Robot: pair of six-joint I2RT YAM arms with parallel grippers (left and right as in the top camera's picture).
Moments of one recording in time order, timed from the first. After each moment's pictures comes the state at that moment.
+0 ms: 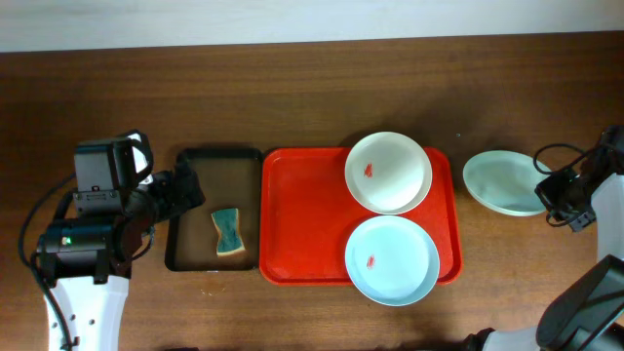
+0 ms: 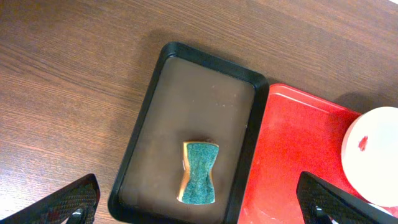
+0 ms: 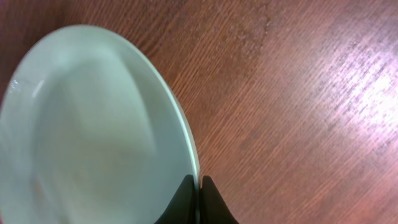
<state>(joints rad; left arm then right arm) 0.04 1.12 1.22 -1.03 0.03 -0.31 -0.58 1.63 1.17 -0.86 0.01 0.46</state>
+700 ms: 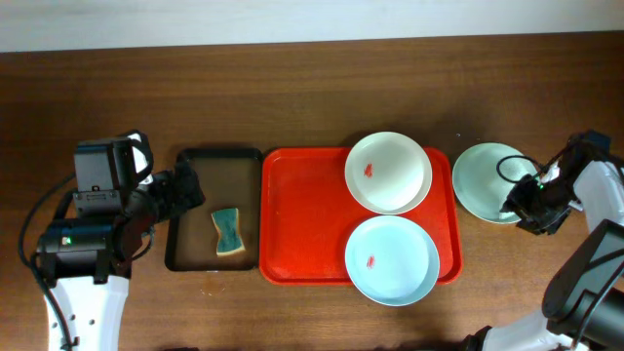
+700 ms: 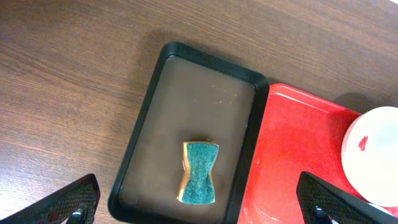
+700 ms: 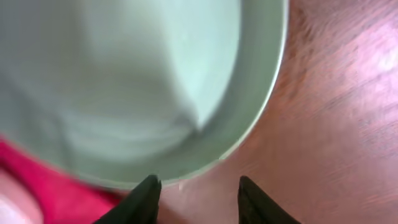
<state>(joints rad) 0.04 1.12 1.22 -1.04 0.03 -0.31 -0.51 1.76 1.18 -1.00 -0.18 0.26</state>
